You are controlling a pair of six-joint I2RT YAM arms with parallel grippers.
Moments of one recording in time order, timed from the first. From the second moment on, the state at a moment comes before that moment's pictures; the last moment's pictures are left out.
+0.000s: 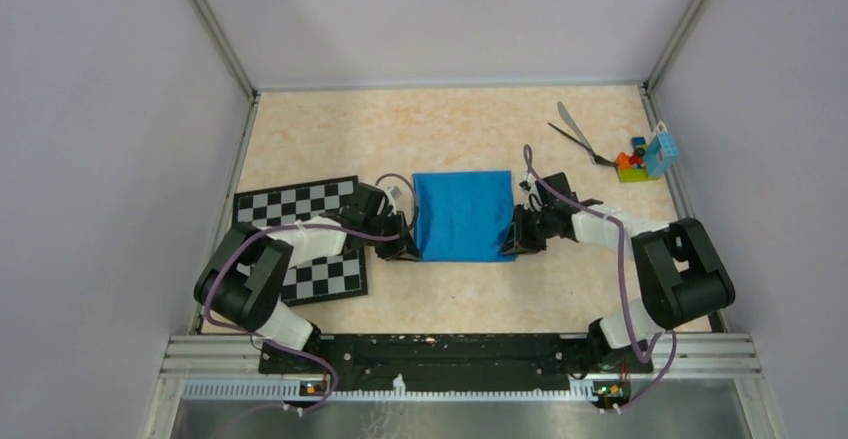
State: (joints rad) left arm -0.47 1.54 0.63 -0.04 0.48 -0.68; right arm 0.34 1.51 0.68 -0.27 -0.43 0.46
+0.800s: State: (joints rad) left arm -0.46 1.50 0.67 -0.06 0.53 -0.69; right arm 0.58 1.91 0.96 0.41 -0.77 0.92
